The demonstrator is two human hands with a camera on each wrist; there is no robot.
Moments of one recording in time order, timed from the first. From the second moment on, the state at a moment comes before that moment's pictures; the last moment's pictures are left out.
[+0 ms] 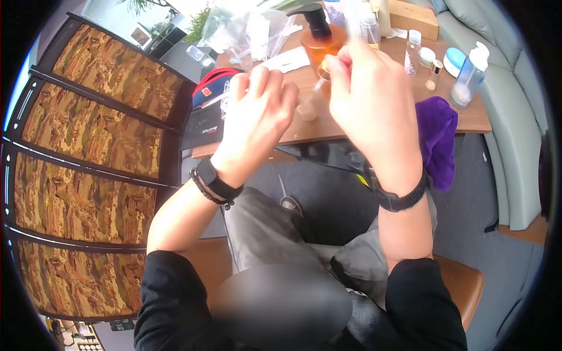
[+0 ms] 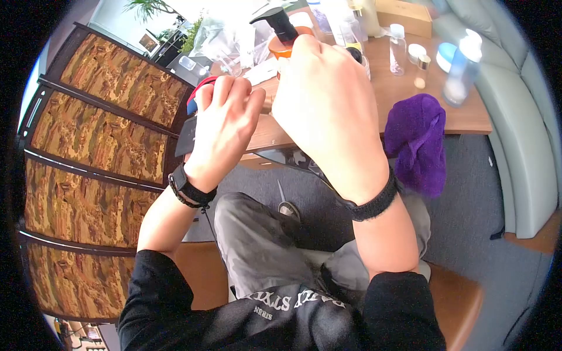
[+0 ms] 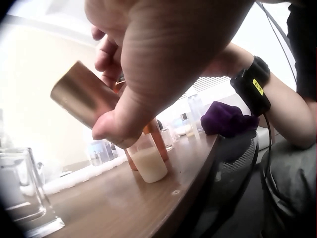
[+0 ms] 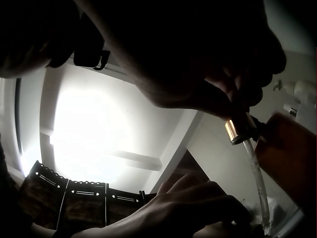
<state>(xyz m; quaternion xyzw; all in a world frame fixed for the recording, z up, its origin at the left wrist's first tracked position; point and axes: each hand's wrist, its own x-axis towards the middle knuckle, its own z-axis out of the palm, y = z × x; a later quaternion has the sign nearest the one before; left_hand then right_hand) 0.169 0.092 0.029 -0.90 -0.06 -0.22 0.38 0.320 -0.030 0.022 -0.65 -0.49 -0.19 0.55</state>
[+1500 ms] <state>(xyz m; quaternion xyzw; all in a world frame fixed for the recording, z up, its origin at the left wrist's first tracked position) 0.141 0.080 -0.033 -0.81 -0.37 -0.42 -0.17 0.302 -0.039 0.041 -0.72 -0.42 -0.09 0.54</state>
